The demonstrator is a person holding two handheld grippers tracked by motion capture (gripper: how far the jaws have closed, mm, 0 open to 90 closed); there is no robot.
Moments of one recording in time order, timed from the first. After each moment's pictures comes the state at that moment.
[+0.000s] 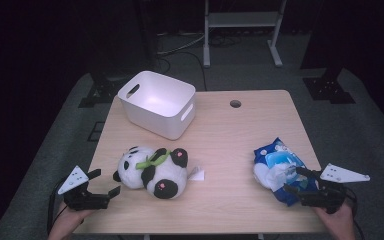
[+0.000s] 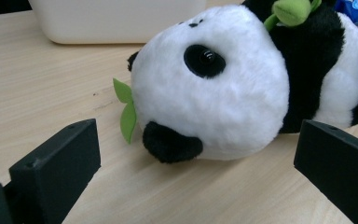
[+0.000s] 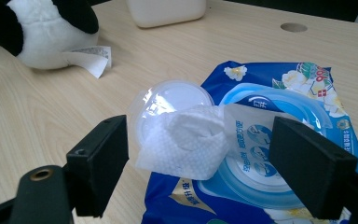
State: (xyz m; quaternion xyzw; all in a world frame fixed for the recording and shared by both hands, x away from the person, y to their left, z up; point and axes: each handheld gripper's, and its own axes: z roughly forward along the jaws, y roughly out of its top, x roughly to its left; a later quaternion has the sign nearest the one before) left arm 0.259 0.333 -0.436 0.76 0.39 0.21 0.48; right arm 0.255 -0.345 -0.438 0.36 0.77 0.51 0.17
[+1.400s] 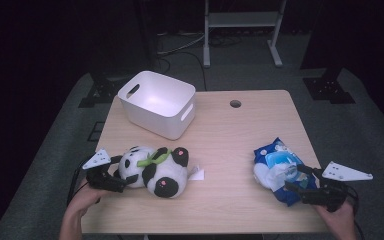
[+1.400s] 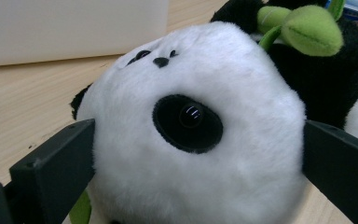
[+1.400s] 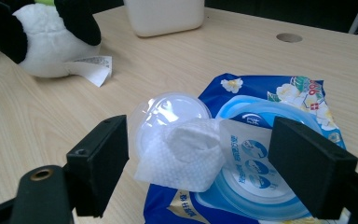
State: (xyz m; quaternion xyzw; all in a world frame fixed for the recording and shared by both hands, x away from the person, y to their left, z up) left arm 0.321 0.297 -0.438 0.80 0.32 0.15 0.48; right arm 0.256 -0.345 -0.431 0.35 0.76 0.51 0.18
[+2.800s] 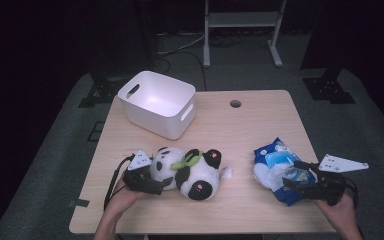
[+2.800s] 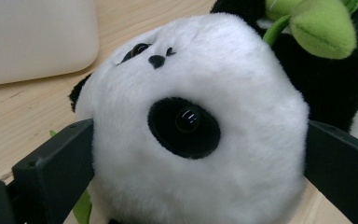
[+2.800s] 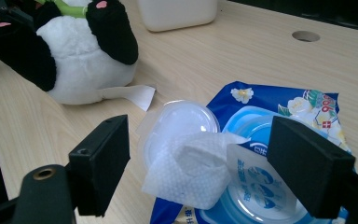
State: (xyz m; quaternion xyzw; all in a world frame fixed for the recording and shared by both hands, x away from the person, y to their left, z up) left arm 0.311 0.188 -0.434 0.82 0.33 0.16 0.44; right arm 0.269 -0.338 -0.413 0.34 0.78 0.50 0.16
